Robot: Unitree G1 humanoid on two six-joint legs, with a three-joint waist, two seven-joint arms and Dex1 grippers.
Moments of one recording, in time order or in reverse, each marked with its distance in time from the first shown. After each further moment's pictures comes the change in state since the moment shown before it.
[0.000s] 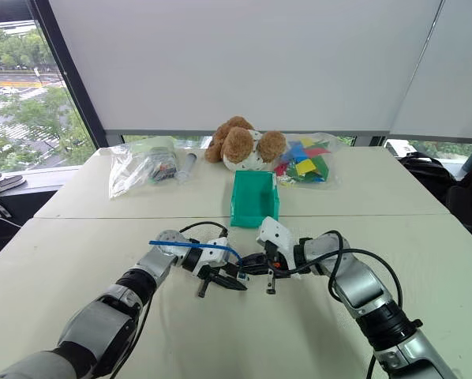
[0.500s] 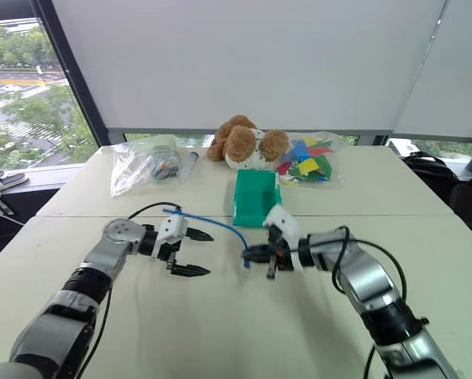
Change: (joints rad) left arm 0.137 0.255 0.137 -0.328 -0.135 0.214 0.049; right arm -0.178 0.019 -0.129 0.057 0.067 0.212 -0.165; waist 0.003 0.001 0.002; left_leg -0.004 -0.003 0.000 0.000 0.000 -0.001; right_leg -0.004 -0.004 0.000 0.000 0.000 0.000
